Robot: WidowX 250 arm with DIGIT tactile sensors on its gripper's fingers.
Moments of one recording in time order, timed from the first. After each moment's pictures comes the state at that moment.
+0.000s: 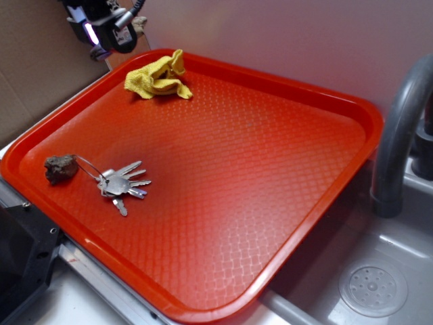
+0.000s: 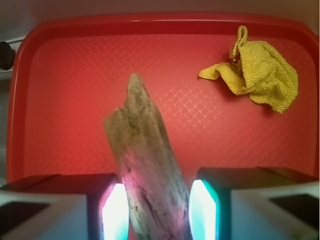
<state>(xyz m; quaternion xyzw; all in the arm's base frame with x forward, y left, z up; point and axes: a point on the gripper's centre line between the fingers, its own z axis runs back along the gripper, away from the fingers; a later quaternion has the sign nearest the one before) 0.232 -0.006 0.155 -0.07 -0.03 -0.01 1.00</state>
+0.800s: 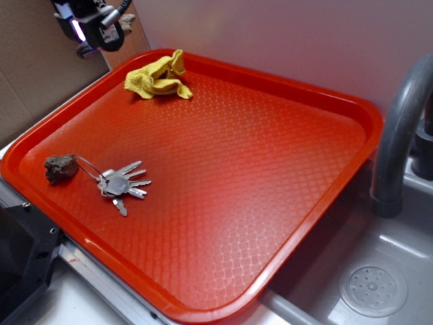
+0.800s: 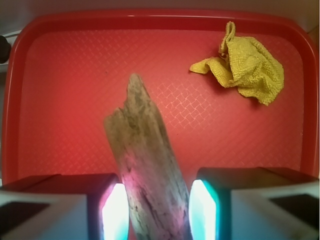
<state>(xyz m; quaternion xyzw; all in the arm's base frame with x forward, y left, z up) 0.222 -0.001 0.161 -0.05 -0.02 -0.01 1.00</state>
